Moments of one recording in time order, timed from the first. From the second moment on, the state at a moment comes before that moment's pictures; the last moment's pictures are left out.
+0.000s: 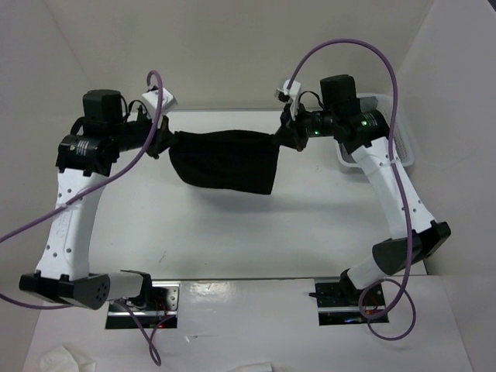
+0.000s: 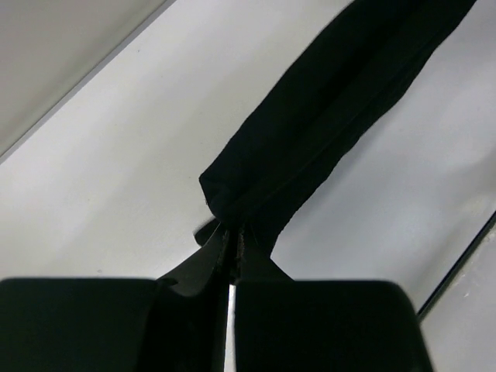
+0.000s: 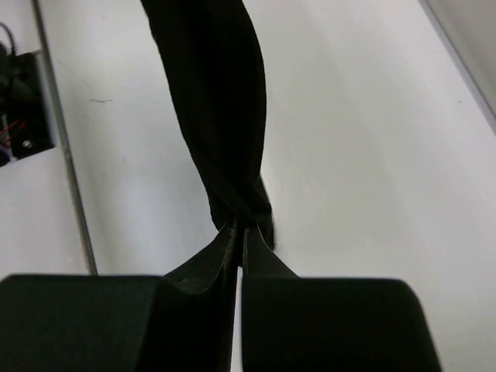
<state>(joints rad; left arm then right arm) -0.12 1.30 1.71 -0.96 0.55 0.39 0.37 1.53 1.84 -0.91 -0.70 -0.44</state>
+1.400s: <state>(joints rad) -0.15 1.99 1.95 -0.75 0.47 0.38 0.37 2.07 2.01 -0.64 -0.47 -0.36</state>
